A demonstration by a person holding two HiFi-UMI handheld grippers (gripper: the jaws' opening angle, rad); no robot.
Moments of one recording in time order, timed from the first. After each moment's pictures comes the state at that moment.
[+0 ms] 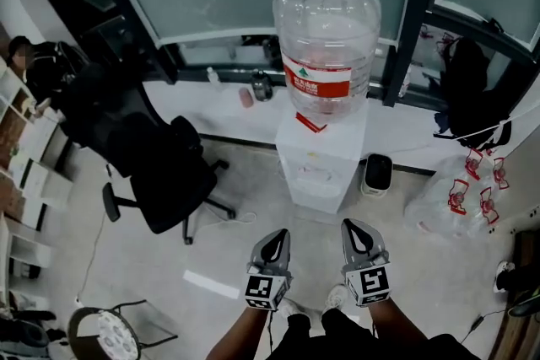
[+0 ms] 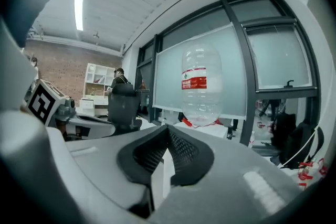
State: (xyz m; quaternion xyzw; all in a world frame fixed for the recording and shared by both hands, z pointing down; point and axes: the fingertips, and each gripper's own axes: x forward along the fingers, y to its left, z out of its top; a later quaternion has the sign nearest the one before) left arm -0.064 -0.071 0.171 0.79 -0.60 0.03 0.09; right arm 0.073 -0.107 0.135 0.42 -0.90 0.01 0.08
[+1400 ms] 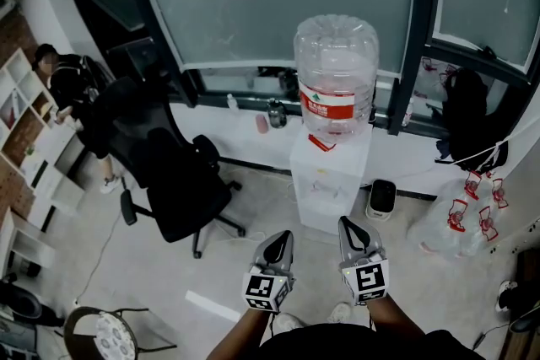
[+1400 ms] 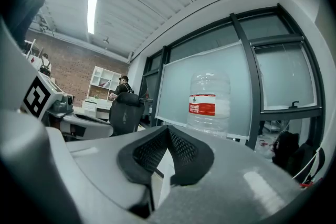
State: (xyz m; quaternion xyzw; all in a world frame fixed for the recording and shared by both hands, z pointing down) left arm -0.072 -0.042 0.097 0.79 -0.61 -0.01 0.06; right arm 0.048 -0.084 0.055 0.41 -0.91 -0.06 0.04
